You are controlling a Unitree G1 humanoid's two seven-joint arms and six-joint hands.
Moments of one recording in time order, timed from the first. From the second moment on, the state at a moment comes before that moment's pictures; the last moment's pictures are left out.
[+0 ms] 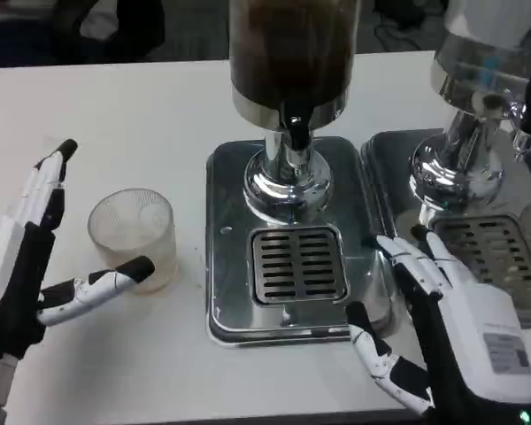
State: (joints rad) left arm -0.12 0.53 0.01 0.77 0.56 -0.83 0.47; right arm 0.39 -0.22 0.30 -0.19 -0.90 -0.17 -0.45
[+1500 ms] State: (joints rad) left arm -0.46 0.53 -0.16 1.20 0.44 -0.82 0.25; right arm 0.36 -0.23 0.34 -0.20 -0.90 -0.18 -0.45
